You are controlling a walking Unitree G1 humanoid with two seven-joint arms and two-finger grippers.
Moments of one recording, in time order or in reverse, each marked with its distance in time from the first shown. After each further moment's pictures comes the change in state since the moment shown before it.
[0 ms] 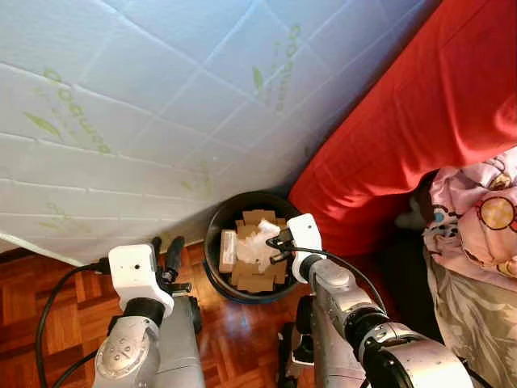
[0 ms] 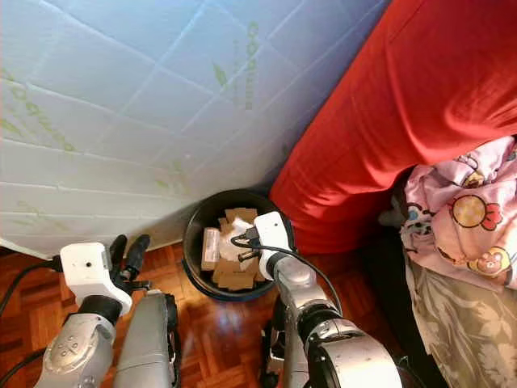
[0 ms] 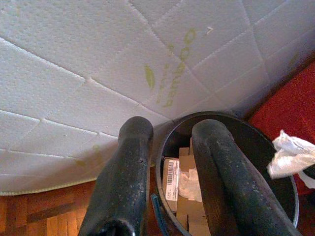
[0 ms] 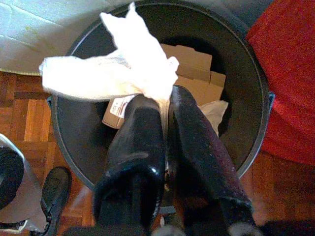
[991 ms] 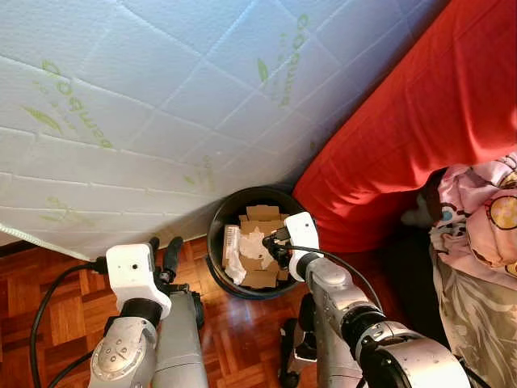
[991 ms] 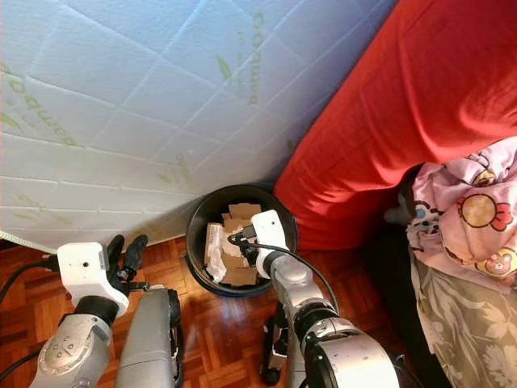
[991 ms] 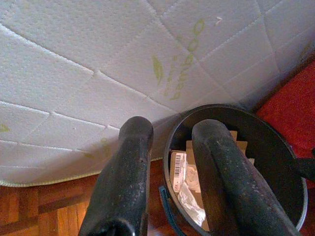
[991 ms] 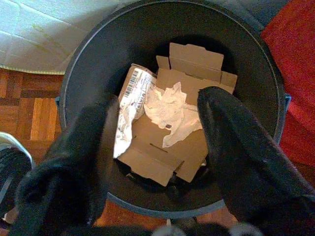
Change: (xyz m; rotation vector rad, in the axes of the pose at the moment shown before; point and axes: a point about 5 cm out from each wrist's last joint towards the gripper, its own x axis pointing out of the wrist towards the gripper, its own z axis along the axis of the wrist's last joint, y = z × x) left arm -0.002 0.002 0.003 0.017 0.012 0.000; right arm 0.002 0.005 0.004 -0.001 -0.010 -0.002
